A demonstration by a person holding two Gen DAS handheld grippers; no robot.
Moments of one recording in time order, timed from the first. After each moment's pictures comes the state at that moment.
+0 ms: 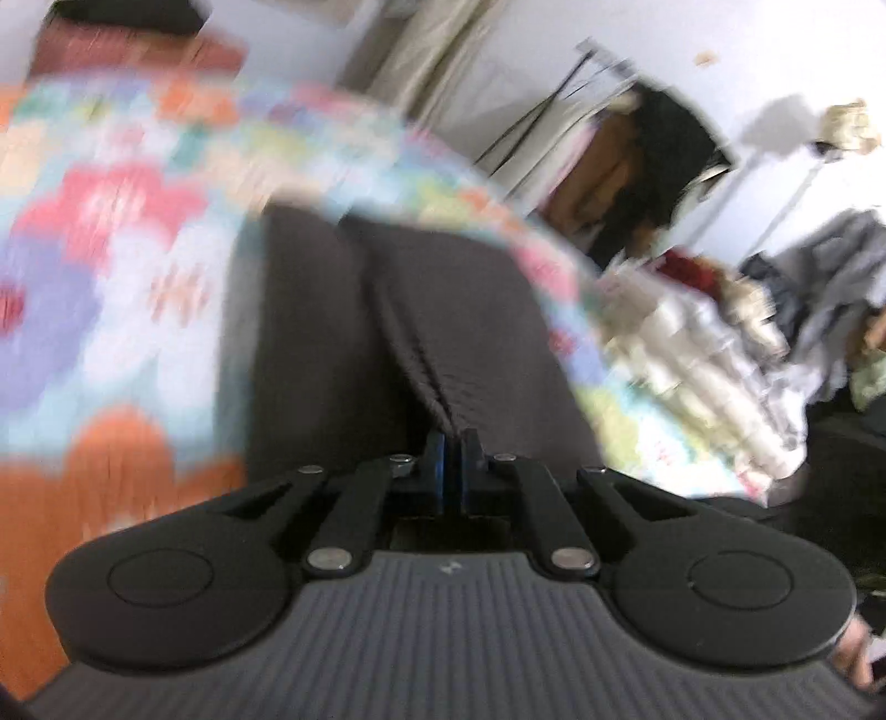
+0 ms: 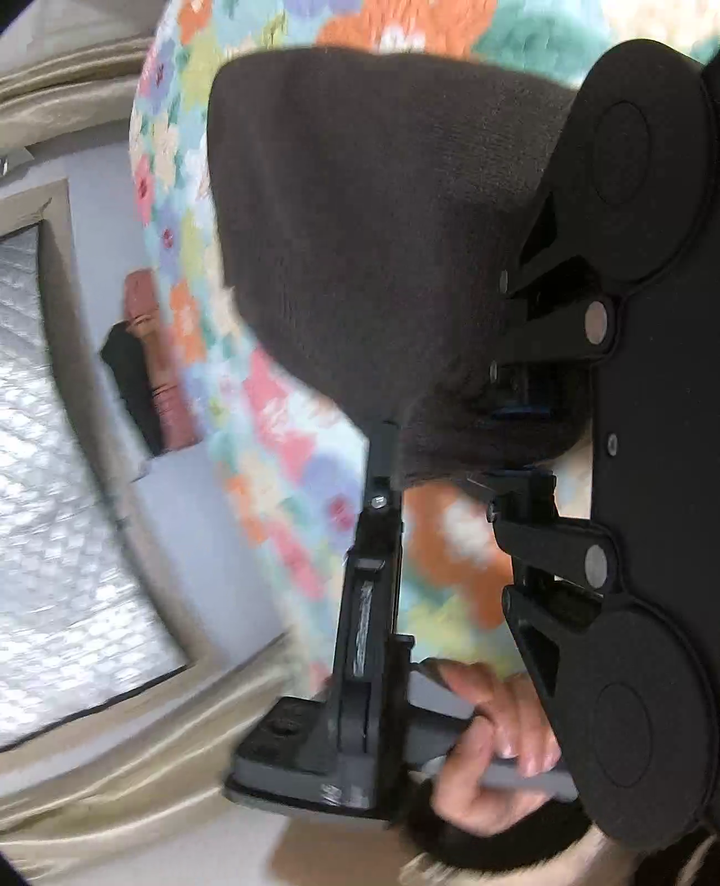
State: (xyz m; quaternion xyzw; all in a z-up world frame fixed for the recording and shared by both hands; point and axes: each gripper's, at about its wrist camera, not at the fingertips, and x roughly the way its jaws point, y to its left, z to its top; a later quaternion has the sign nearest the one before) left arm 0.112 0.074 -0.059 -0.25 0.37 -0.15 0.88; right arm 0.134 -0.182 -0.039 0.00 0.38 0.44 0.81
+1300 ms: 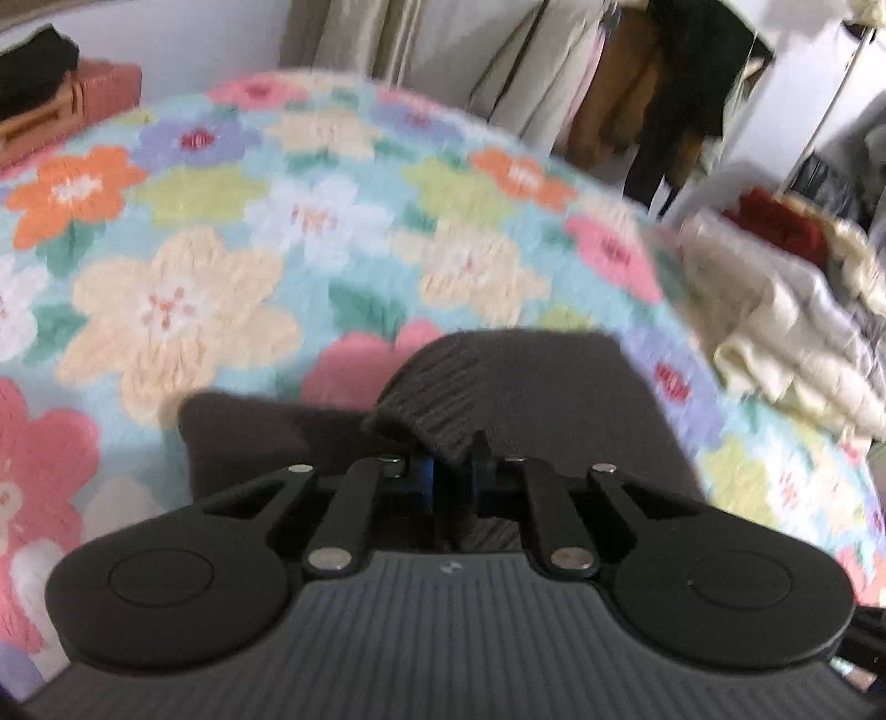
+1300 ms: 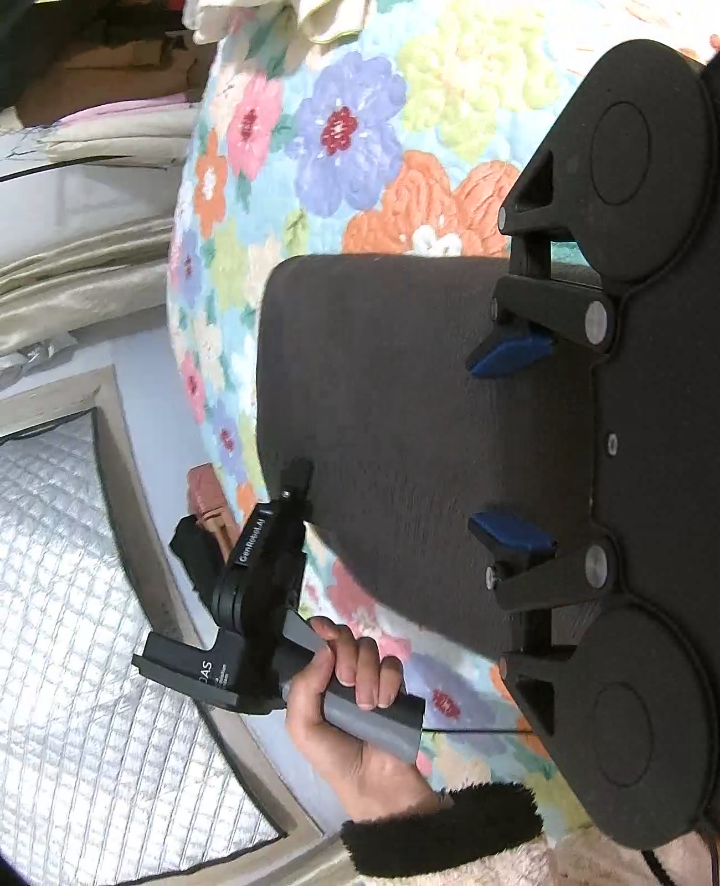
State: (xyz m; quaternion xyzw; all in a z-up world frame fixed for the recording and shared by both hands) left arm 0.346 0.061 -0.025 -0.10 0.37 -0.18 0.90; right arm 0.169 -0.228 -0.034 0.06 0.33 0.27 0.90
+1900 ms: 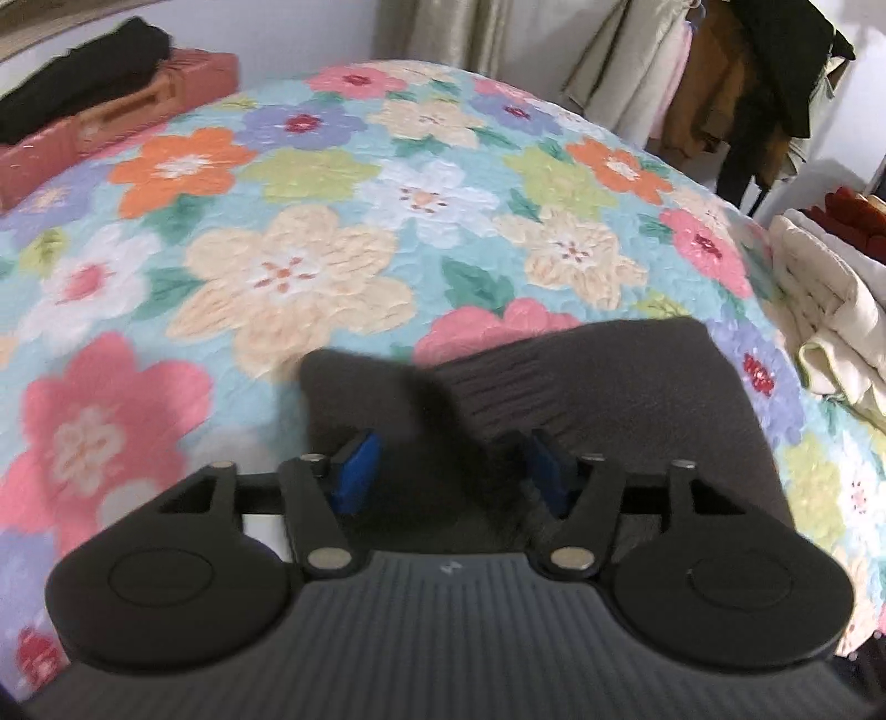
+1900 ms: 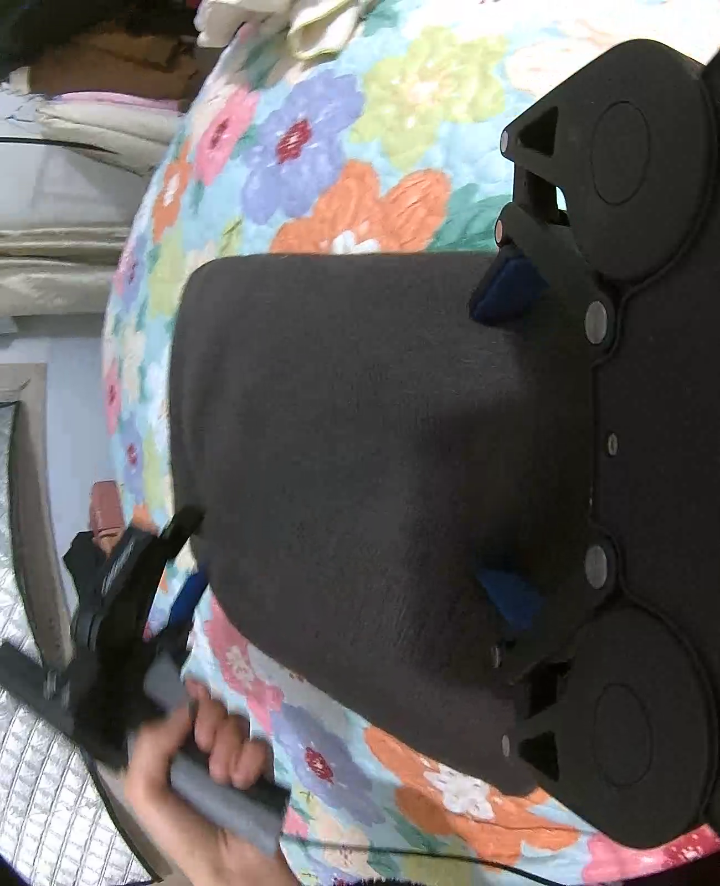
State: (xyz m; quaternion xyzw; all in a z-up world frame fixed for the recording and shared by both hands) left arm 0.315 0.081 -0.031 -0.07 0.43 -0.07 0.90; right arm 0.160 -0.193 -0.068 -0.06 0.41 0.21 0.89
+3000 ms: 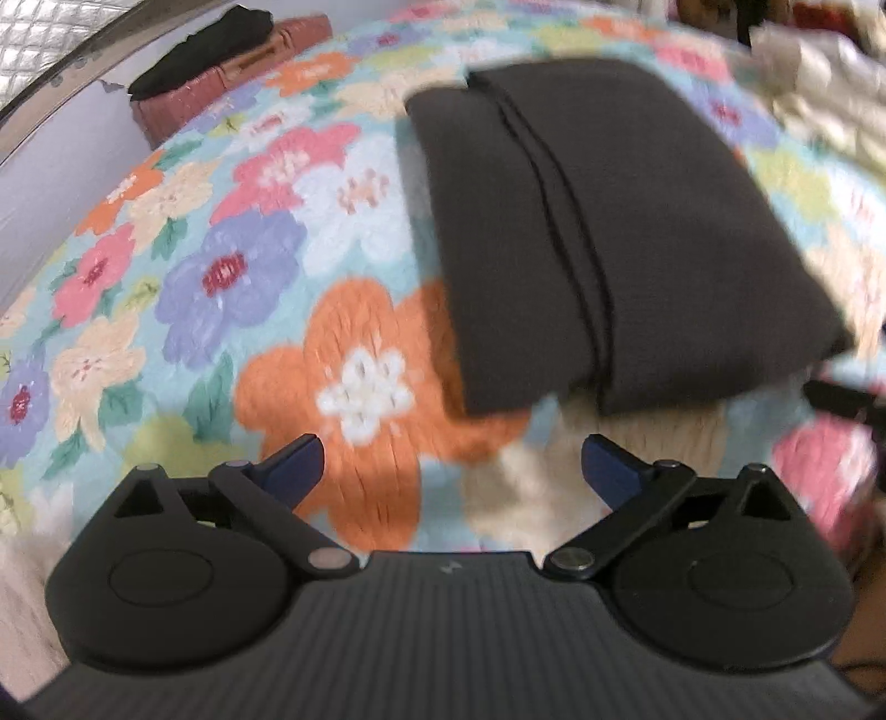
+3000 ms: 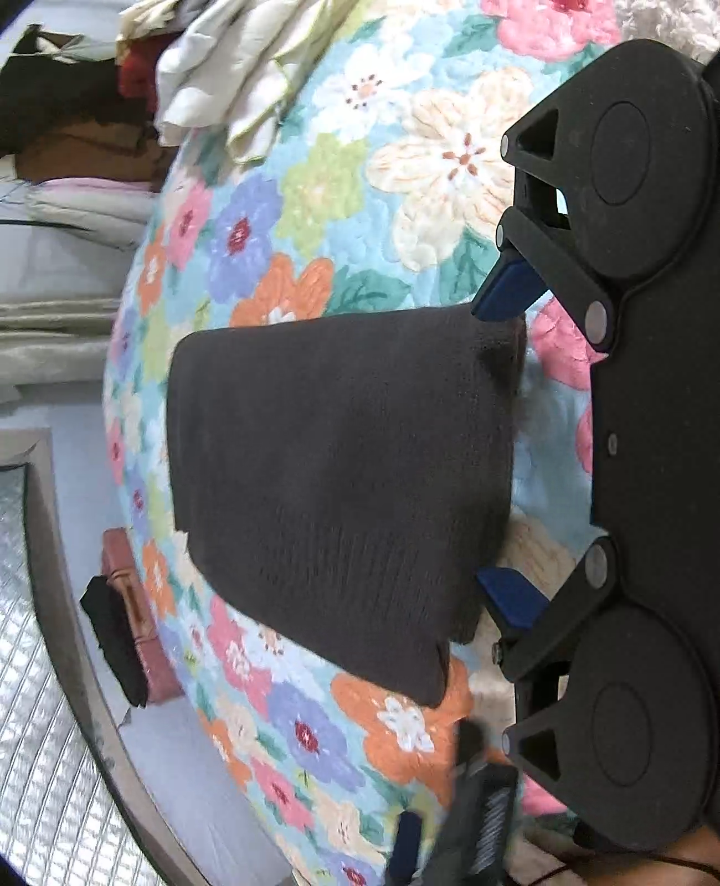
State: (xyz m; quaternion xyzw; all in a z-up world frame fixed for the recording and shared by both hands) left arm 0.033 0.026 -0.037 0.05 0.50 0.02 0.86; right arm 0.045 -0.205 -0.027 -0.03 0.41 0.14 0.90
